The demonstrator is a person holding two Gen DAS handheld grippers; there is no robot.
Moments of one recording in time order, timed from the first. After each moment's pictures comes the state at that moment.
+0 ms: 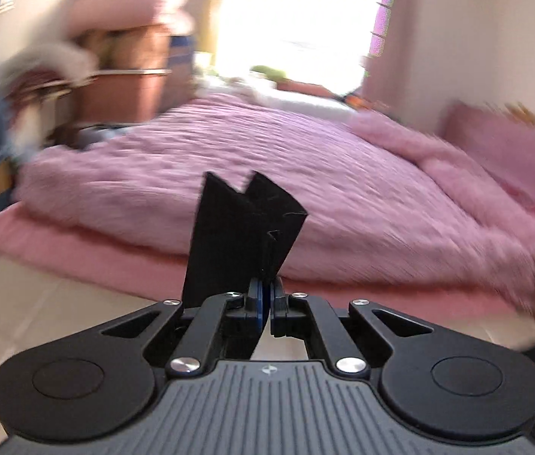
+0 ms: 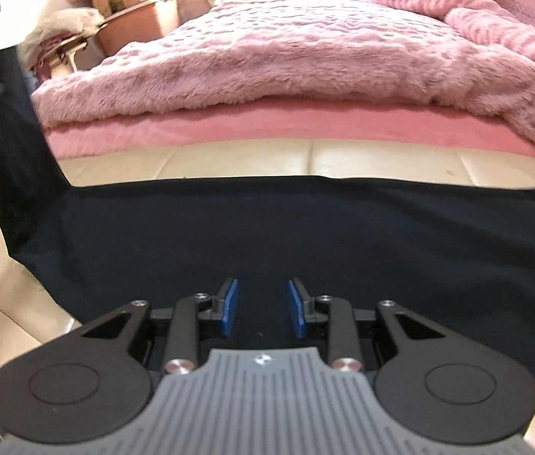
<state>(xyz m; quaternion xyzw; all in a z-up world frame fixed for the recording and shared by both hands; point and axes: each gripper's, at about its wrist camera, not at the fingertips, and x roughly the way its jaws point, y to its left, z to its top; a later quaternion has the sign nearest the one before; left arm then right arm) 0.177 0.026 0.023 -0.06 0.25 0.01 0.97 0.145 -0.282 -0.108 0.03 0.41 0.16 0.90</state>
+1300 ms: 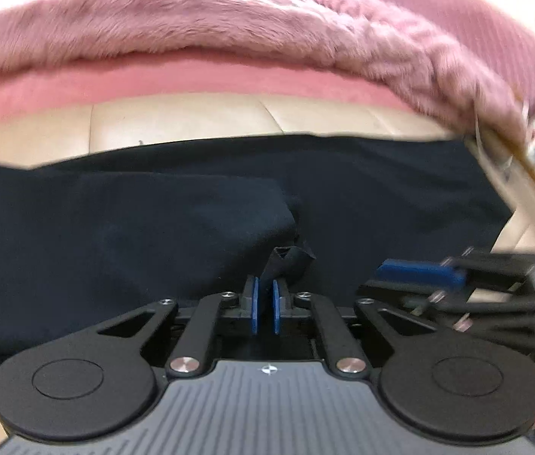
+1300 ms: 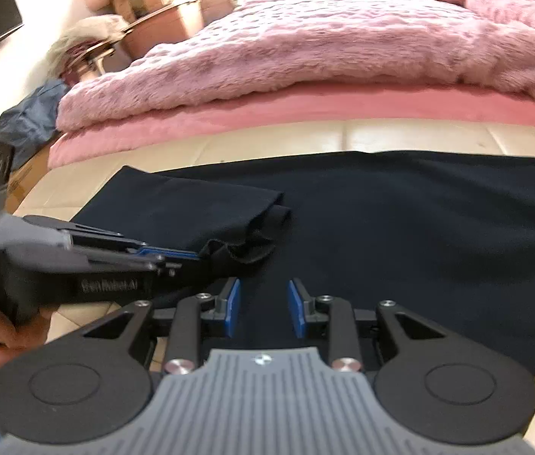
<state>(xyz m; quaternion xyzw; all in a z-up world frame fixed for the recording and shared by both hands) 0.184 -0.055 -0.116 -0.07 0.47 -0.21 0.86 0.130 -0.275 -0.121 0.06 0.41 0.22 0.88</state>
